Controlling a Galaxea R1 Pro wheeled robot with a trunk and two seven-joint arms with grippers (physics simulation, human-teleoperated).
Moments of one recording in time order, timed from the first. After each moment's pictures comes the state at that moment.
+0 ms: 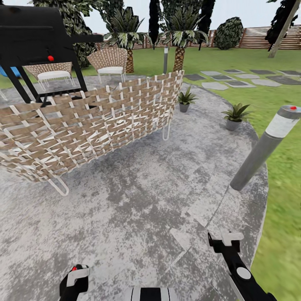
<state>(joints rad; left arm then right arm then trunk) -0.32 0.11 -0.14 -0.31 0.25 -0.55 0.06 -0.34 -0.14 0.00 -0.75 0.05 -0.22 -0.09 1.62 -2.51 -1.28</state>
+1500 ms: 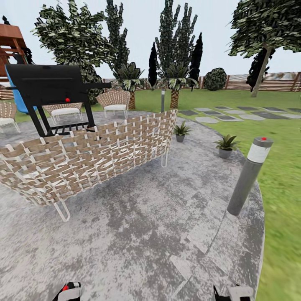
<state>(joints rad) -0.23 0.12 -0.14 -0.31 0.25 -0.60 0.06 -0.34 -0.12 0.00 -0.10 0.08 -0.64 -0.09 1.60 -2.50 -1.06</state>
